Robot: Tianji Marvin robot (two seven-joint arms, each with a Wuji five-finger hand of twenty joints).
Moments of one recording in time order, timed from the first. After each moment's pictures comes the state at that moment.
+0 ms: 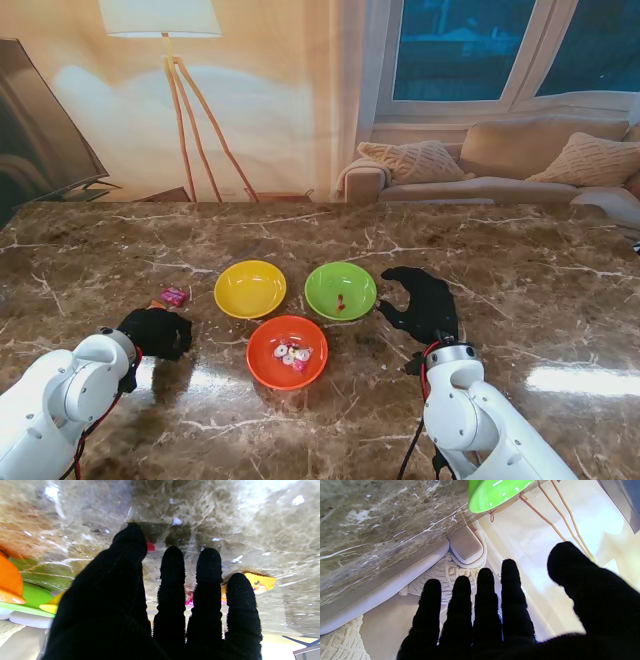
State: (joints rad) left arm 1.61 -1.01 -1.36 -1.51 0.95 -0.08 -0.27; right arm -1.65 -1.17 1.18 -1.56 -0.67 0.05 -0.44; left_hand 0.95 -0.64 0.47 -0.08 0.85 -0.22 0.90 0.36 1.00 0.06 0.49 1.17 0.81 0.17 0.70 0.90 0.30 0.35 1.22 0.83; right_hand 0.35 -0.58 1.05 -0.13 0.62 -0.01 0.31 0.51 0.60 0.00 0.19 0.32 0.42 -0.01 0.22 0.30 0.14 0.06 0.64 0.49
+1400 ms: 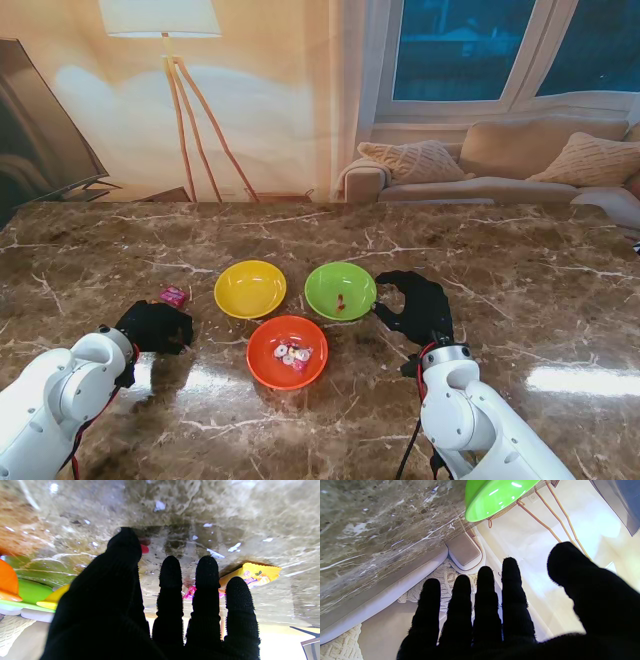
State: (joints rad) left arm 1.57 -1.01 -1.35 -1.43 0.97 -0.16 -0.17; right arm -1.64 -1.18 1.17 -1.54 -0.65 0.04 -0.43; left_hand 0.93 -0.58 0.45 -0.13 0.83 -0.26 0.90 0.43 0.80 0.04 0.63 1.10 0.68 0.17 0.70 0.97 0.22 0.34 1.13 0.84; right_hand 0.35 -0.58 1.05 -0.13 0.64 -0.02 0.32 0.51 0.62 0.00 0.19 0.34 0.42 -0.01 0.25 0.33 0.14 0.08 0.64 0.52
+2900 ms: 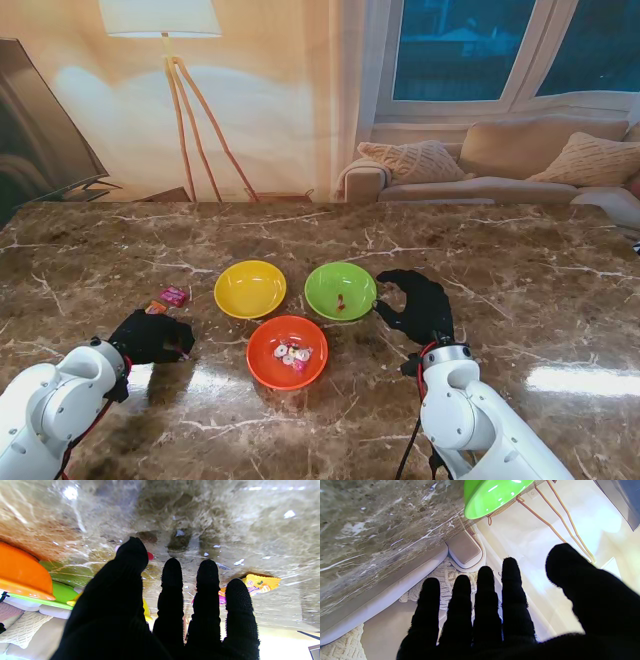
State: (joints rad) left arm 1.67 -1.02 -1.44 -1.51 0.97 -0.23 -0.20; right arm -1.64 -1.18 1.17 -1.53 -0.64 0.03 -0.44; left_hand 1.00 -0.48 0.36 -0.10 0.74 -0.26 0.81 0.75 0.78 0.05 0.40 1.20 0.62 0.18 0.61 0.90 0.18 0.32 1.08 0.84; right_hand 0.35 -0.56 1.06 -0.13 0.64 -0.02 0.32 0.51 0.62 0.00 0.19 0.35 0.42 -0.01 0.25 0.33 0.15 0.09 0.64 0.52
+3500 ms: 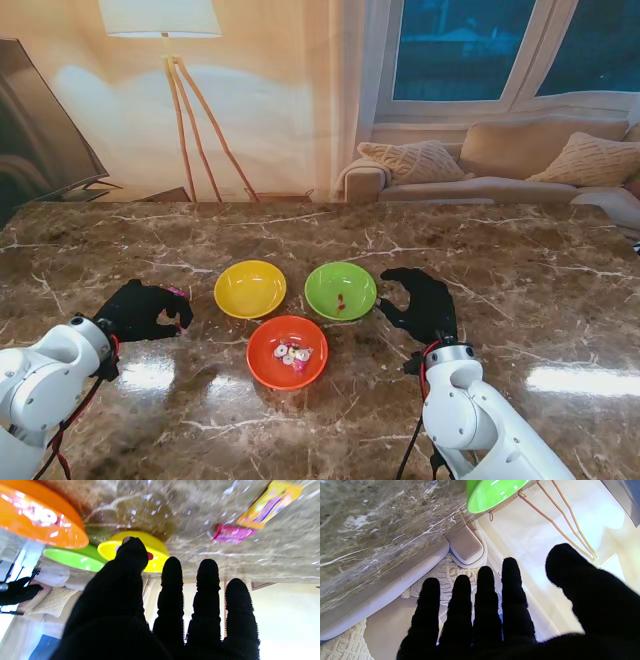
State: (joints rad) left arm 1.73 -1.03 -1.56 -1.73 0.95 -0.30 -0.27; right arm -1.64 -1.18 1.18 -1.54 -0.64 0.03 -0.45; left_hand 1.00 -0.48 0.36 -0.09 0.74 -0.26 0.81 0.75 0.81 0.05 0.39 1.22 0.63 0.18 0.60 0.89 0.18 0.32 1.08 0.84; right_hand 0.35 -0.56 1.06 -0.13 0.64 -0.02 0.32 0.51 0.62 0.00 0.19 0.35 0.42 -0.01 0.25 0.33 0.15 0.09 0.64 0.52
